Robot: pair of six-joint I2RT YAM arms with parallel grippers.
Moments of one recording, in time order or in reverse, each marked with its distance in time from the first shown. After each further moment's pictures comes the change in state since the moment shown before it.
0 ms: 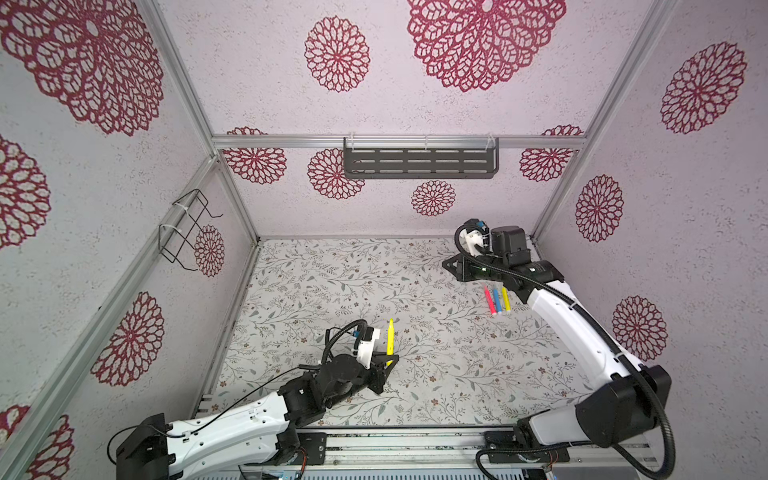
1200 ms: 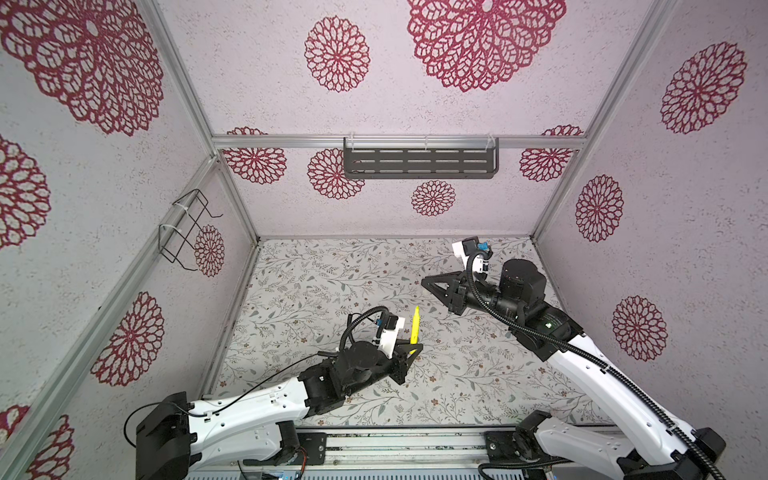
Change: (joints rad) left arm -0.037 0.184 0.188 0.090 0.026 0.095; right arm 0.260 -0.315 -0.269 0.360 -0.077 0.195
